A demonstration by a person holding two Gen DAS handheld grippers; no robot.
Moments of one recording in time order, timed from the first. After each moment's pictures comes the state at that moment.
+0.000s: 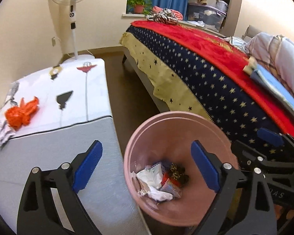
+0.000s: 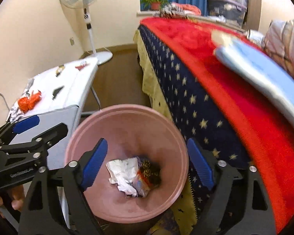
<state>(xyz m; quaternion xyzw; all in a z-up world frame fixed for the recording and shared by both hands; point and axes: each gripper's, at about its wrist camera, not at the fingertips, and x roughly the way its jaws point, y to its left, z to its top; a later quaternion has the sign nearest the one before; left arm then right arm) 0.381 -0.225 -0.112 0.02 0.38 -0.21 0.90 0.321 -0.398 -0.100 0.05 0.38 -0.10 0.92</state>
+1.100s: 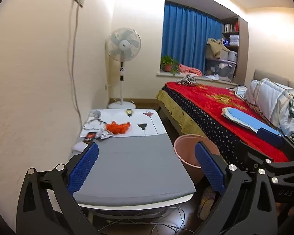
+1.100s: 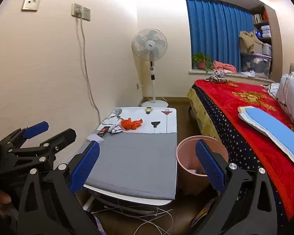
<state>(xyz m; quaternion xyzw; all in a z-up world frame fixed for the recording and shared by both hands) 0.067 0.005 0.050 -0.01 0.19 -0.11 0.98 0.035 -0.179 0.057 0.02 0.20 0.06 0.98</state>
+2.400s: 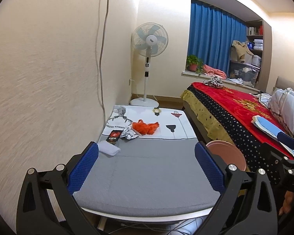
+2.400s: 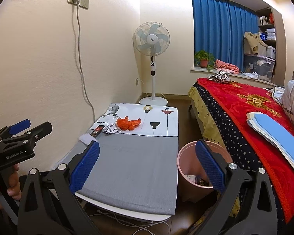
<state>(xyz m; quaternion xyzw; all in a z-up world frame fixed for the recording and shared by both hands) 0.130 0.057 0.032 -0.03 0.21 -0.03 0.98 0.111 -0.165 0.045 0.00 0.22 0.05 0.97</state>
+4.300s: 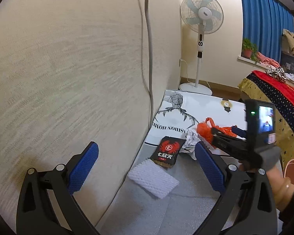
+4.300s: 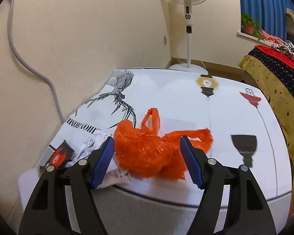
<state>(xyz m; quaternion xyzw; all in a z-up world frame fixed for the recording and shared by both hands) 0.366 0.144 -0.067 -0.03 0.28 0.14 0.95 0.554 -0.012 -0.163 -0.01 0.34 0.14 0.93</state>
